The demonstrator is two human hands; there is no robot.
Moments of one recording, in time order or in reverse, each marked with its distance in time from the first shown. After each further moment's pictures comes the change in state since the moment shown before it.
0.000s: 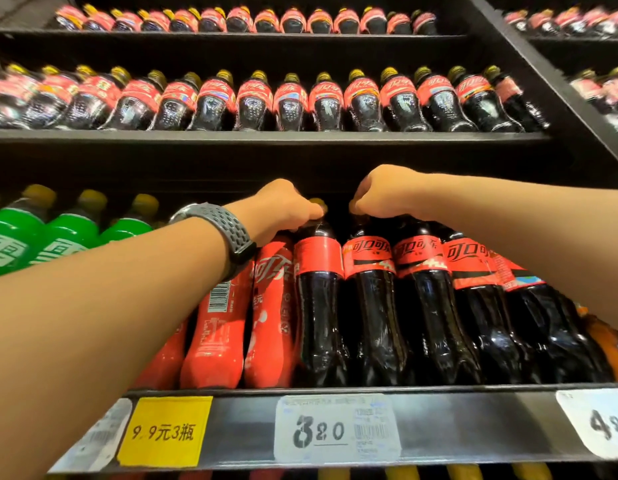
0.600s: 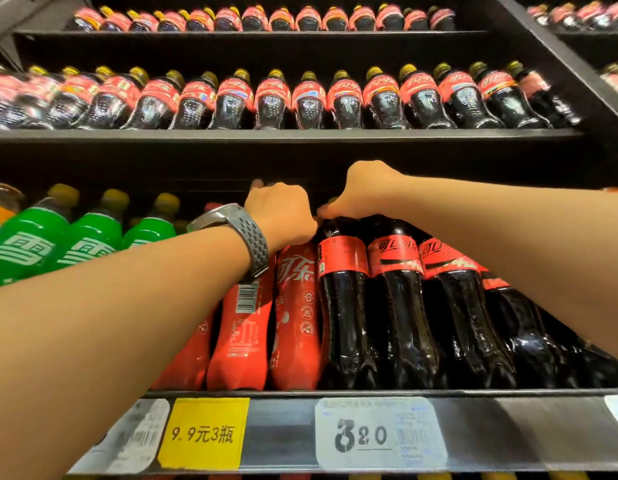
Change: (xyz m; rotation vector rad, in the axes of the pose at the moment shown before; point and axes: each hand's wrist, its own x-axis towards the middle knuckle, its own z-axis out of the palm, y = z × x) left_hand 0.006 -0.030 -0.012 0.843 0.203 0.259; right_hand 0.012 -0.055 0.017 -0.050 0.118 -0.032
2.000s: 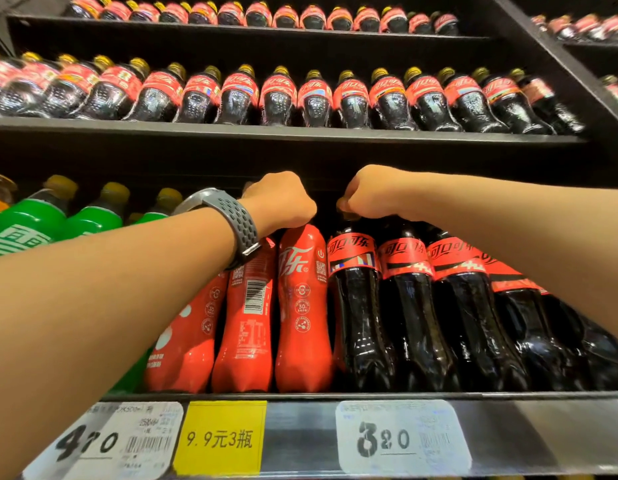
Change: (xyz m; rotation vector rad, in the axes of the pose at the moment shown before) left_hand 0.016 -0.018 -0.003 -0.341 -0.101 -0.147; right_hand -0.005 0.000 -0.002 0.152 -0.139 0.042
